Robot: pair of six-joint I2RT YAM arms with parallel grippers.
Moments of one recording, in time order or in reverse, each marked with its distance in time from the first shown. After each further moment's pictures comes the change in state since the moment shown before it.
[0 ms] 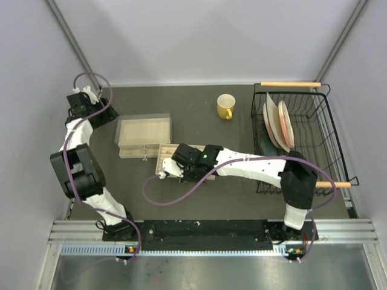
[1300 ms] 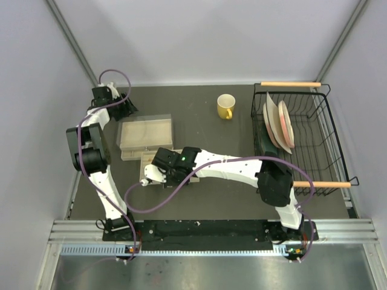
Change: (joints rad) left arm -0.147 0.387 0.254 0.066 0.064 -0.094; right arm 0.083 0.235 0.302 -0.116 -0.024 -0.033
